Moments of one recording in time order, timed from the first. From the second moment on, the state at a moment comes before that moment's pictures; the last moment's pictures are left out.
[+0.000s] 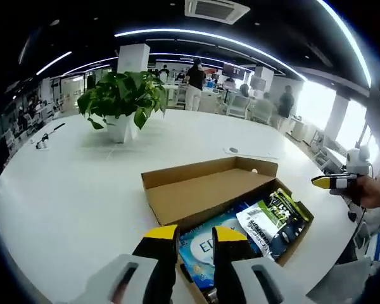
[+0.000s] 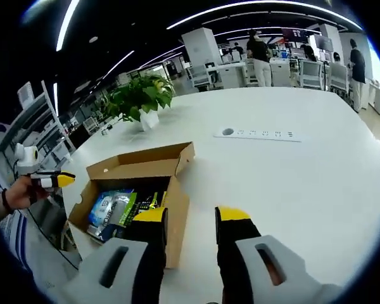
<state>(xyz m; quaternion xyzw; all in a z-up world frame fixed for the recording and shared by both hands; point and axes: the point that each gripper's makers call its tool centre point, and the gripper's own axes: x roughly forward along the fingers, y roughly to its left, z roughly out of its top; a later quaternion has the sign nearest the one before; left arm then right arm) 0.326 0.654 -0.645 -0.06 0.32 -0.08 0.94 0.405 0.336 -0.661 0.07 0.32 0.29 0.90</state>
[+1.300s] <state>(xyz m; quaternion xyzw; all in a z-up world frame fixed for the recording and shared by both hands) 0.311 0.554 -0.693 -0.12 0.39 -0.17 0.90 0.305 0.274 -0.673 0.13 0.31 0.24 0.91</state>
